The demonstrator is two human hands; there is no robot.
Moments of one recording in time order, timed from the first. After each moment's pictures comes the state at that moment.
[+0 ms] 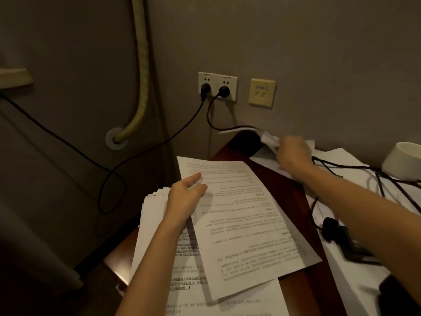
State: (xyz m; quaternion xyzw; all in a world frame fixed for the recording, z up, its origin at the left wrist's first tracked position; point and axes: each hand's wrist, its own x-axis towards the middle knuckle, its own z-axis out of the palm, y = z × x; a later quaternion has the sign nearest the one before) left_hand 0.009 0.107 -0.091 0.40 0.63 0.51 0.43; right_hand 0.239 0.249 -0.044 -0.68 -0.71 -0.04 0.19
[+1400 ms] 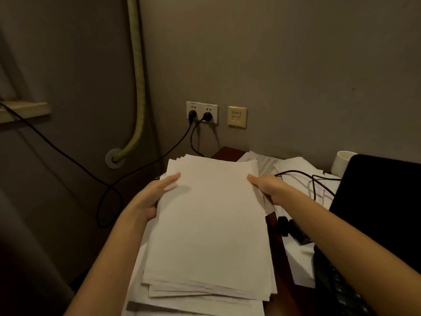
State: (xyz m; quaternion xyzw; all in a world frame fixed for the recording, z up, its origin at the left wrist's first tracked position) left_hand -0.015 0.043 -0.028 0.35 0.52 0.48 0.61; right_hand 0.254 0.126 -0.025 -0.66 -0.51 0.47 0.28
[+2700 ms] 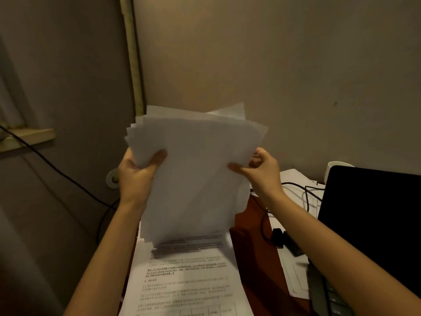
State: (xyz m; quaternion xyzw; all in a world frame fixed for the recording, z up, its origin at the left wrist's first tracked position) left_hand 0.012 0.016 0.051 0.49 0.38 0.75 0.21; right_hand 0.239 0.083 0.029 -0.37 -0.59 0.36 0.62
